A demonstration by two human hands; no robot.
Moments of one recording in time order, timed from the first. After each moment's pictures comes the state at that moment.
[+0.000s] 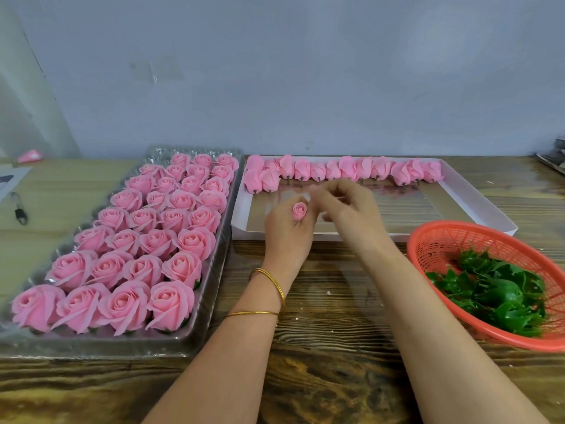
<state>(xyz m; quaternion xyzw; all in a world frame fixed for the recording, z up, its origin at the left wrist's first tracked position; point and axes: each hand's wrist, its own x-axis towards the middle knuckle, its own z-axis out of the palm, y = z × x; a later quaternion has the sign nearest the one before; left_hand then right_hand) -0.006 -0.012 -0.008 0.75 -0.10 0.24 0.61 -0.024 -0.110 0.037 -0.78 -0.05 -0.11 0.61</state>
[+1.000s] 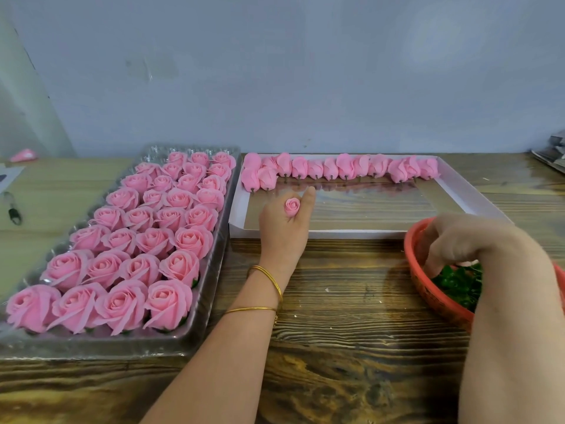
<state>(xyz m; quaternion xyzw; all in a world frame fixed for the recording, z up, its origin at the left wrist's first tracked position) -0.007 -0.008 -0.007 0.77 -0.07 0.24 0.58 -0.032 -0.234 0.062 -0.95 0.12 0.25 0.16</state>
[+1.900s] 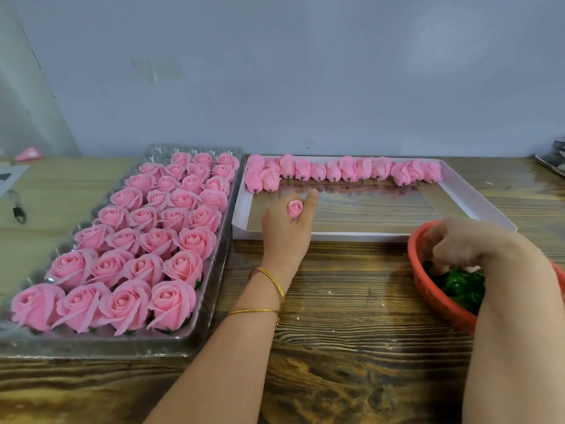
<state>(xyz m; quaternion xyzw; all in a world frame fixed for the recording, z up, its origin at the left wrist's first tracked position) -0.008 -0.007 -0.005 0.77 -0.06 0.24 0.59 -0.034 -0.233 0.060 -0.95 0.11 0.22 0.17</state>
